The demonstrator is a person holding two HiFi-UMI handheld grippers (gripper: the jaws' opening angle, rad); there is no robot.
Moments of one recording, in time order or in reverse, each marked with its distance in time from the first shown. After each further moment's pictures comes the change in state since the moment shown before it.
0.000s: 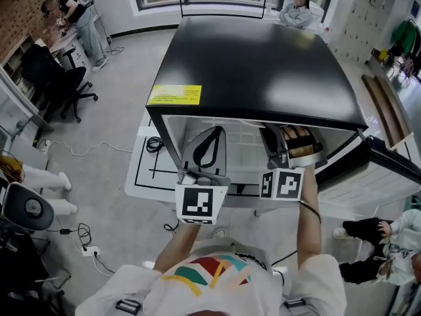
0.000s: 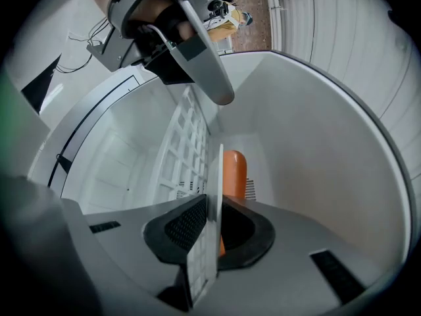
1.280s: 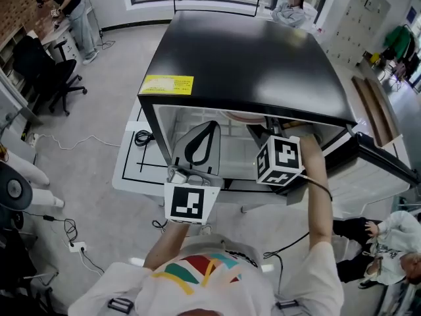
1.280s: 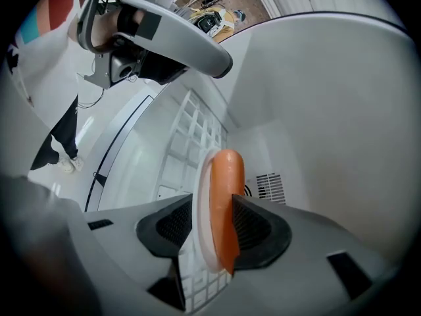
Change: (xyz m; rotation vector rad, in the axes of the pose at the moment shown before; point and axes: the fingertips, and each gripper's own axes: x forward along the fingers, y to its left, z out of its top) left arm -0.009 -0.016 0.022 0.001 -0.056 -0.037; right arm 0.009 0.011 -0.002 0.088 -0.020 0.356
